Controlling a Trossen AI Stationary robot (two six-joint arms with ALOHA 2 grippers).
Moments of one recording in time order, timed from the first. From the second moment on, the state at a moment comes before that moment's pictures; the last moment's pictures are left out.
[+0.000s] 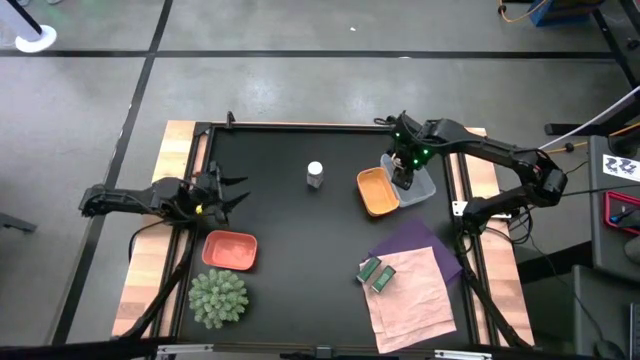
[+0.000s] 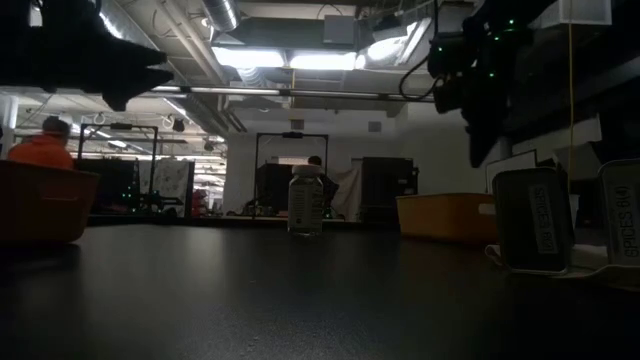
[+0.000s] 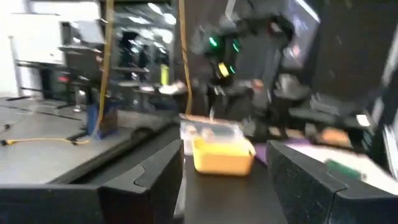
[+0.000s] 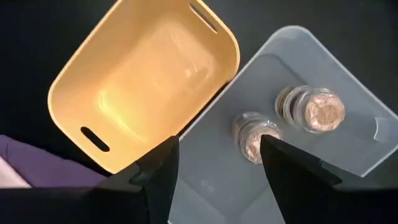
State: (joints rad) left arm -0.06 0.01 0.04 0.11 -0.38 -0.03; right arm -0.58 1.37 1.09 -1.03 -0.11 -0.11
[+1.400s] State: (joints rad) left arm 0.10 1.18 0.37 0.70 -0.46 0.07; right arm -0.58 1.37 1.09 -0.93 -0.11 -0.14
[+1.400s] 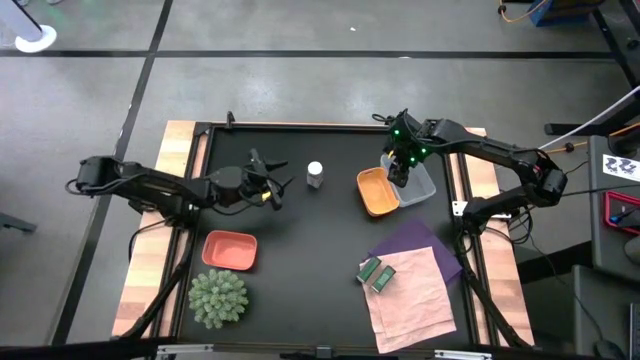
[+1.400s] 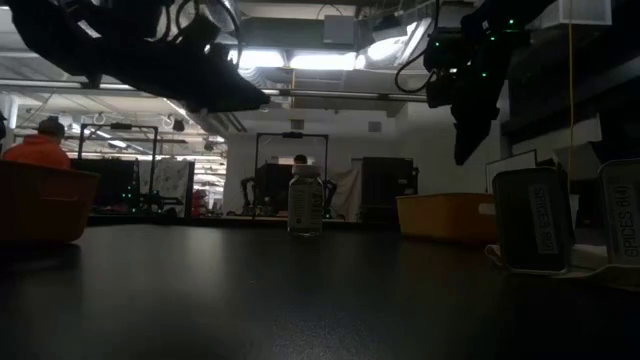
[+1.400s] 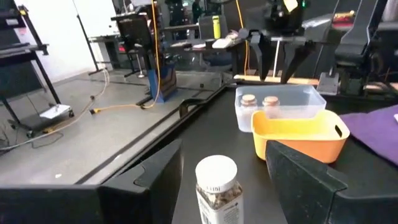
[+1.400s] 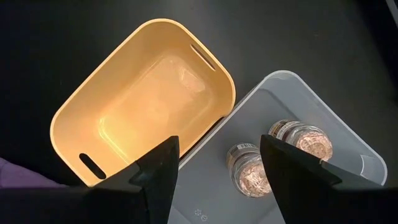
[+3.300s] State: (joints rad) left arm 0.23 1.82 0.67 0.82 -0.40 -0.15; right arm -0.58 1.37 1.09 -0.91 -0.11 -0.14
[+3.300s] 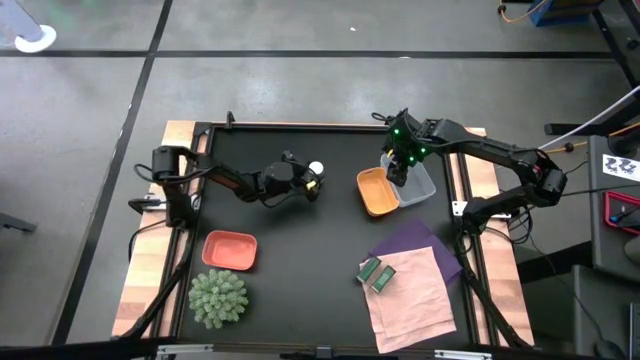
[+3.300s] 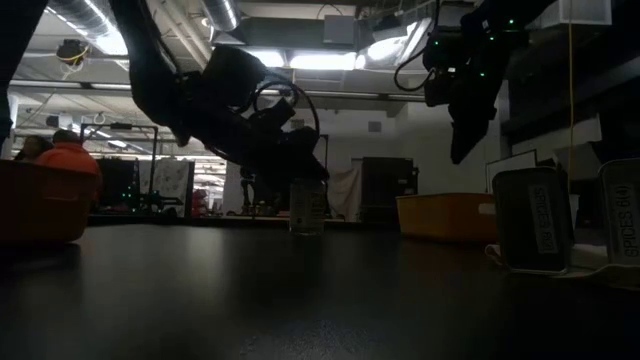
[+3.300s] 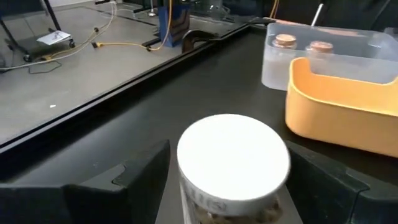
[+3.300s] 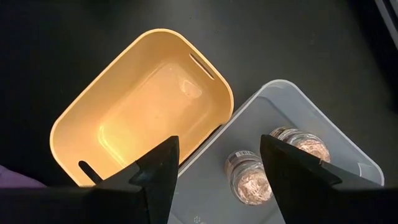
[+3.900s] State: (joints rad) left arm 0.25 1.82 0.68 0.82 -0.40 -0.10; right arm -0.58 1.37 1.09 -0.91 -0.11 -0.14
